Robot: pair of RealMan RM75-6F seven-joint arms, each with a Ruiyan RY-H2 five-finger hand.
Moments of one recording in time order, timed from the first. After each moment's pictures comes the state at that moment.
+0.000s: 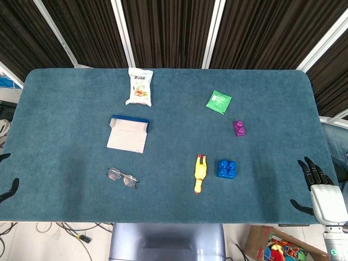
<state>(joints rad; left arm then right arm) -0.06 -1.07 -0.05 -1.72 1.35 1.54 -0.03 0.04 -1.12 0.04 -1.64 -1.54 1.52 -0.06</state>
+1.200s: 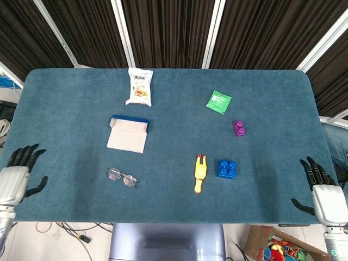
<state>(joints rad) -0.19 -1.09 -0.06 -1.71 1.44 1.34 0.07 0.04 -1.13 0.05 -1.62 -1.52 1.52 -0.05</state>
